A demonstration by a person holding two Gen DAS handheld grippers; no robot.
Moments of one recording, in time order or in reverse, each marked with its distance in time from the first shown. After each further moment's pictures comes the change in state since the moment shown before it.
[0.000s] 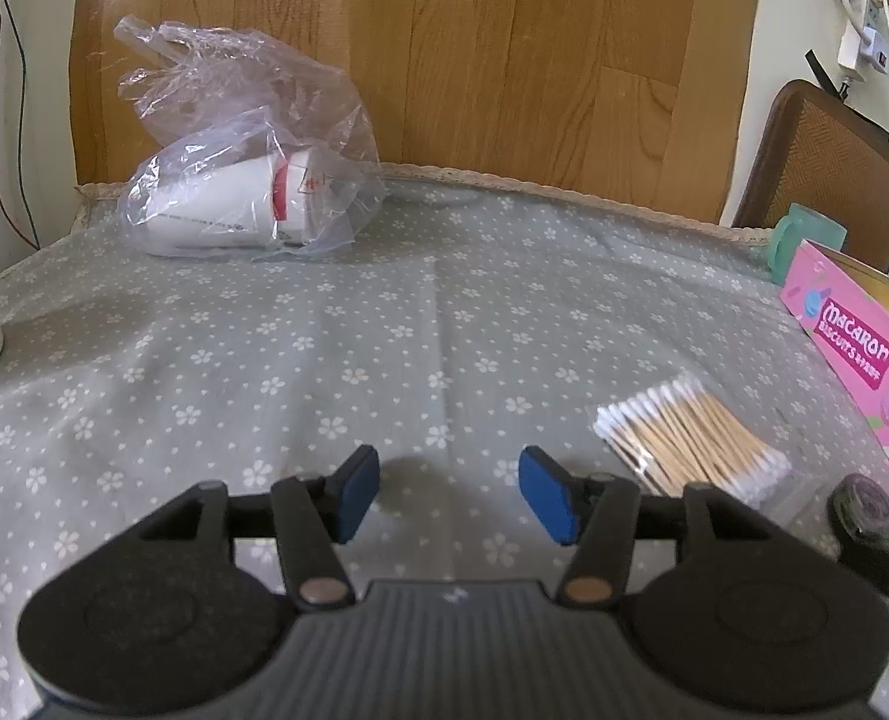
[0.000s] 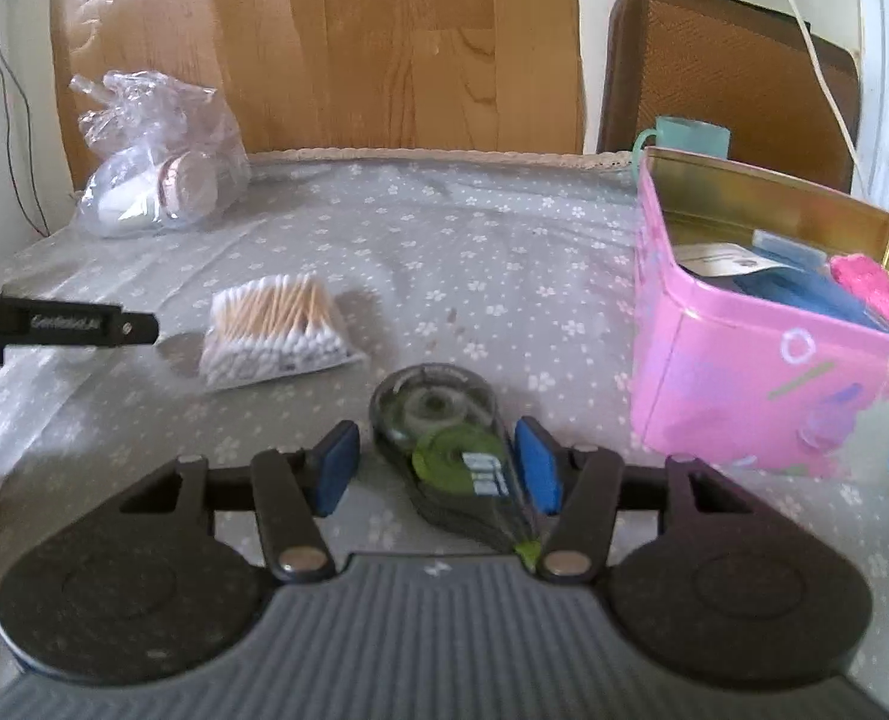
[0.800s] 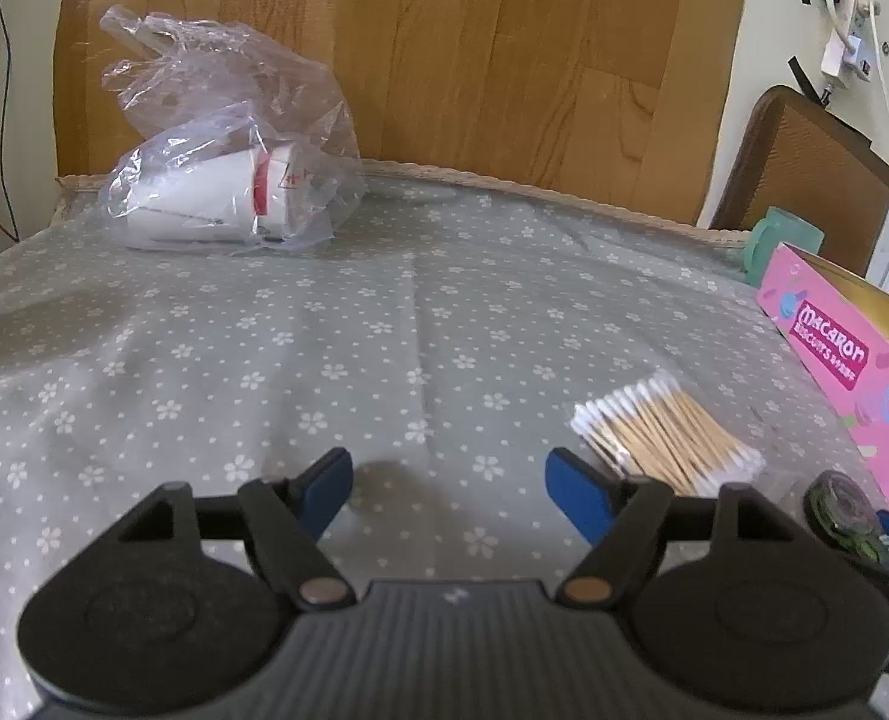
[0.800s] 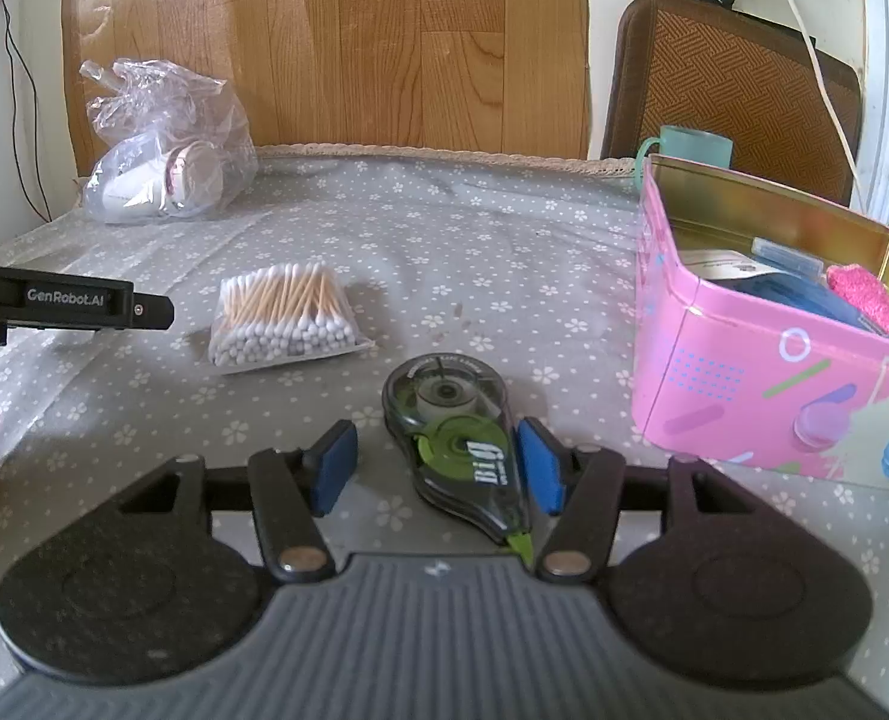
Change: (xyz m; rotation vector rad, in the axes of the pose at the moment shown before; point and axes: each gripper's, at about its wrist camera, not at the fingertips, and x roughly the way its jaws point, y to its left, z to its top) left arm -0.003 -0.001 -0.003 -0.014 0.004 -0.046; right arm -0.002 0.003 -0.003 -0.028 -0.004 -0.004
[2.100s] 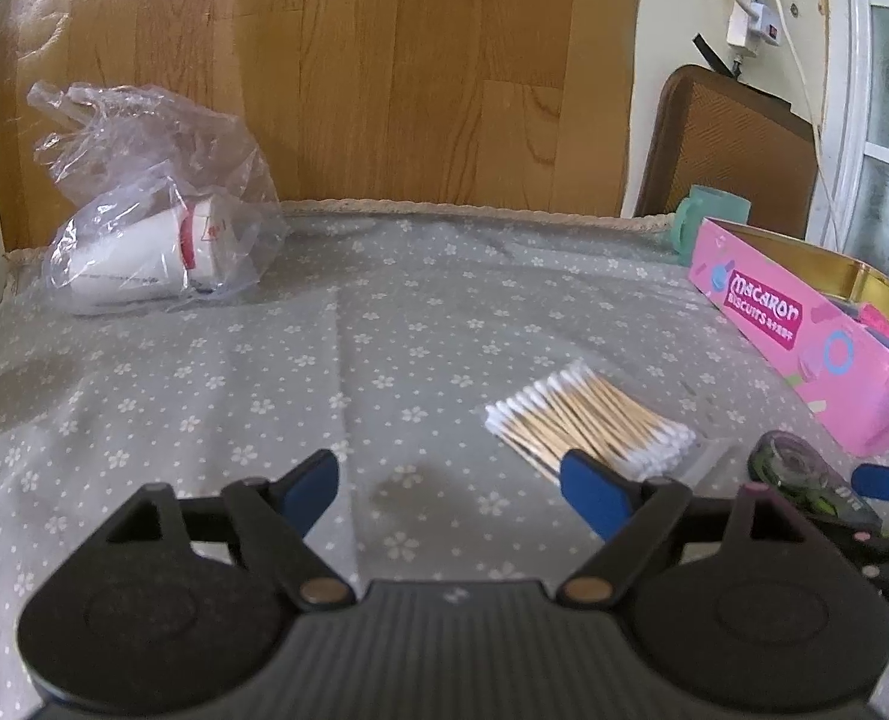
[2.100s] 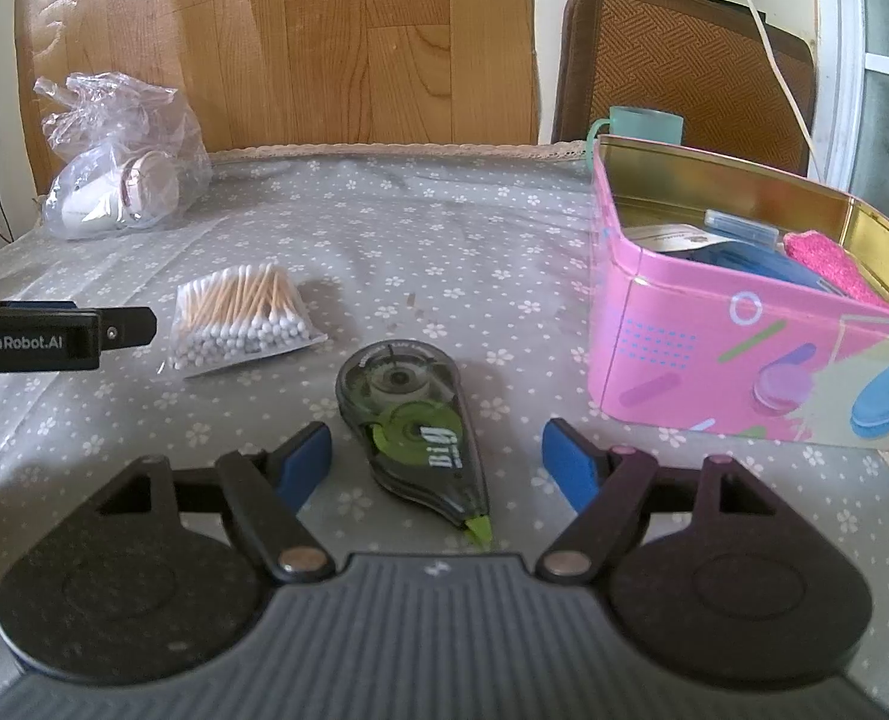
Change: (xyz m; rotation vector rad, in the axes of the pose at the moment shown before) left arm -0.011 -0.025 -0.007 0.149 -0.055 -0.078; right arm -0.004 -0.002 -0.005 0.079 0.005 -0.089
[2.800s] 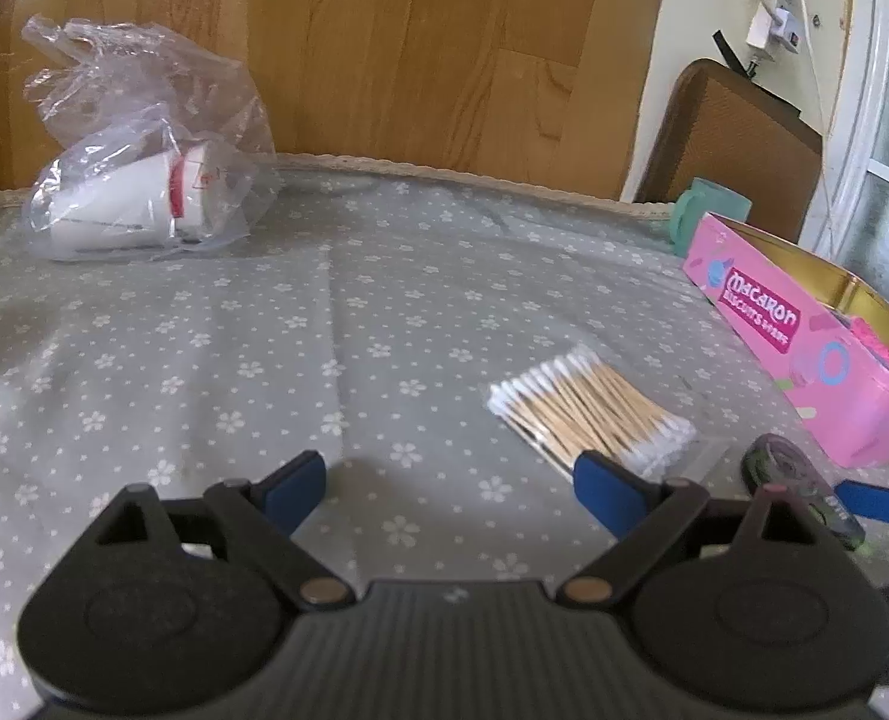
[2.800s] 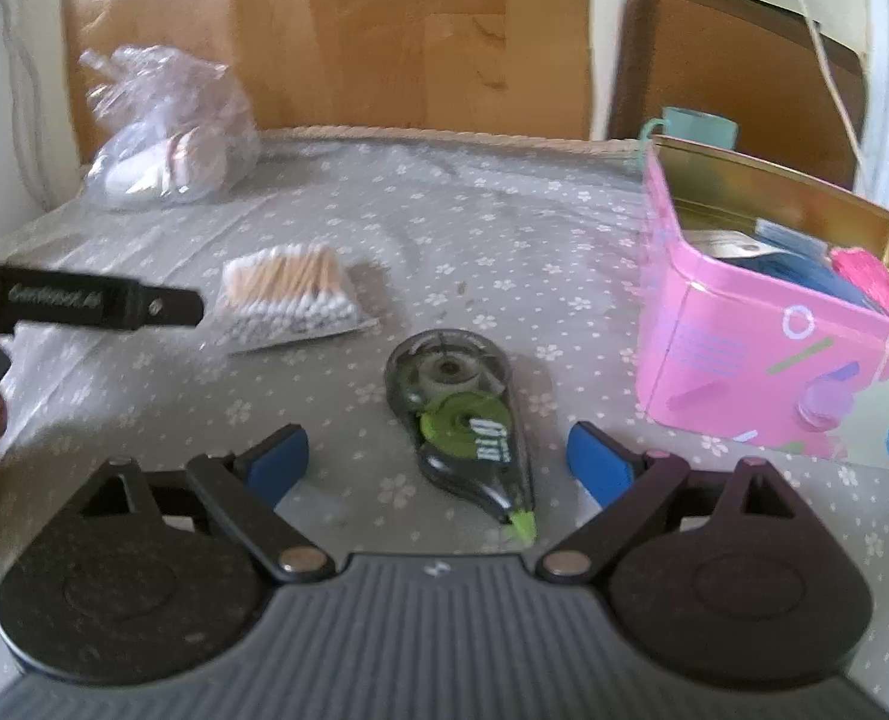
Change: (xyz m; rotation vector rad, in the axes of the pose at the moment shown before) left arm 0.010 0.015 0.002 -0.077 0.073 -0.066; right arm 0.001 0.002 0.001 -0.087 0.031 0.106
